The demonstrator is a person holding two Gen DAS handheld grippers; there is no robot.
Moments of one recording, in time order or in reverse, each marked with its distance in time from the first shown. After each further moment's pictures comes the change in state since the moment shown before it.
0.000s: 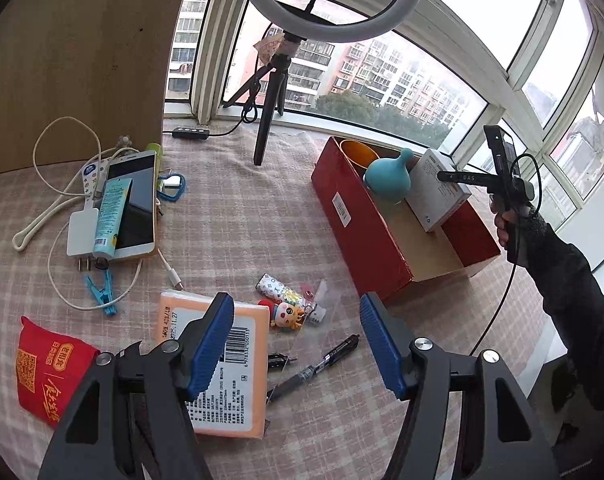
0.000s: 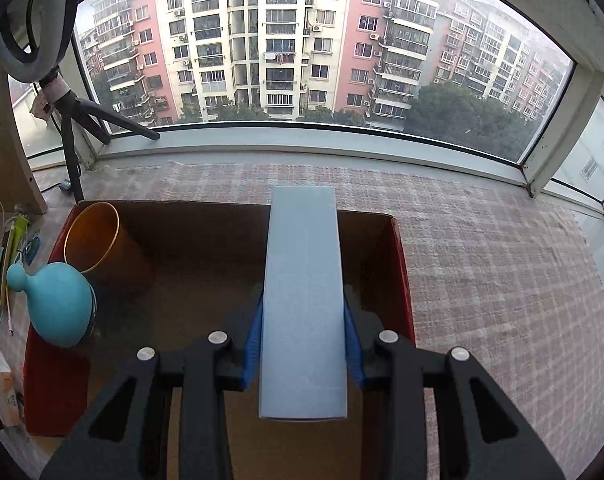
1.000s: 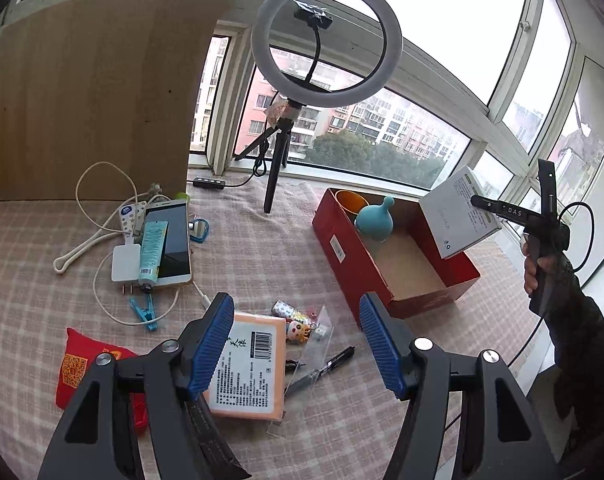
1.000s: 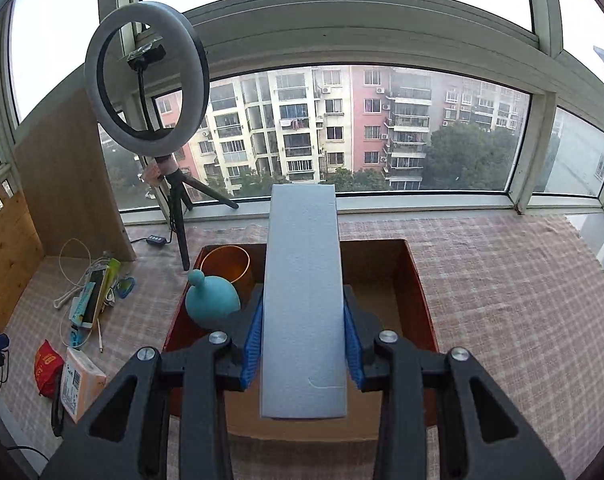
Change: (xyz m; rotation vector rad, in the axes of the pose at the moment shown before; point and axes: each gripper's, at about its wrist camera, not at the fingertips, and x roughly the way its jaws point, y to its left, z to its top) left arm -0.068 0.003 -0.005 0.018 -0.155 -0.004; right arm -0.120 0.055 -0.028 0.076 -0.253 0.136
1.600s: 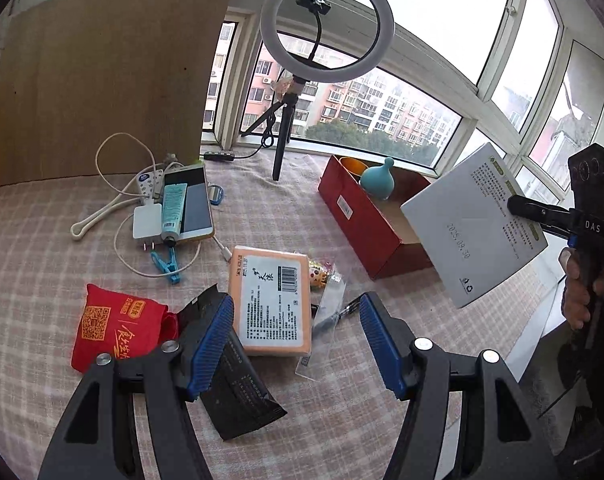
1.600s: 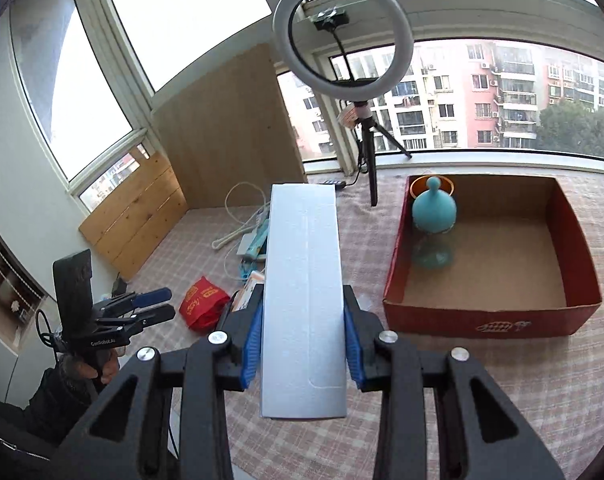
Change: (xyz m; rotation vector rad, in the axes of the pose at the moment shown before) left arm -0.040 0.031 -0.041 0.038 0.009 -0.010; right arm -0.113 0.111 -0.077 -0.019 0.035 0.418
